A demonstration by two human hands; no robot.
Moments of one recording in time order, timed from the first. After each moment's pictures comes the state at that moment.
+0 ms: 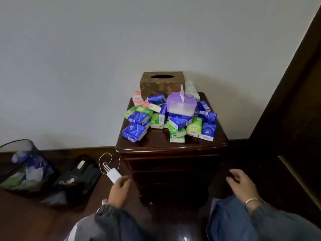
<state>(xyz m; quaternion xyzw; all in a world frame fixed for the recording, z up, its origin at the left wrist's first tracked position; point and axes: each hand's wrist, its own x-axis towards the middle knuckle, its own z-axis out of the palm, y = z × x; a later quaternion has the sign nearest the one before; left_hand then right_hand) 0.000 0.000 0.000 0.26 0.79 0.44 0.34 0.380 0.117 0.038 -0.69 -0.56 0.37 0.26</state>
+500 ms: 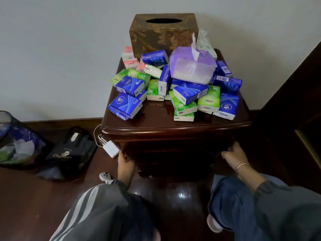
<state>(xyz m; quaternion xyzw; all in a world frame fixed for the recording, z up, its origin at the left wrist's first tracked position) 0.003 0.066 -0.058 0.21 0.77 0.49 0.36 0.330 0.204 -0.036 -0.71 -0.48 0.46 0.24</state>
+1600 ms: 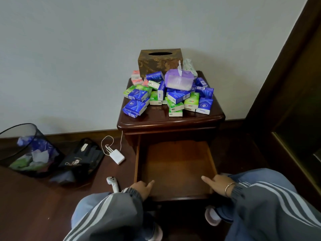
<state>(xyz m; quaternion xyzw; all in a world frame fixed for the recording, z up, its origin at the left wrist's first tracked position) 0.057 -0.043 -0.030 0.45 0.82 -0.07 0.33 0.359 0.056 -0.006 -0.61 -0.71 0.31 -0.16</state>
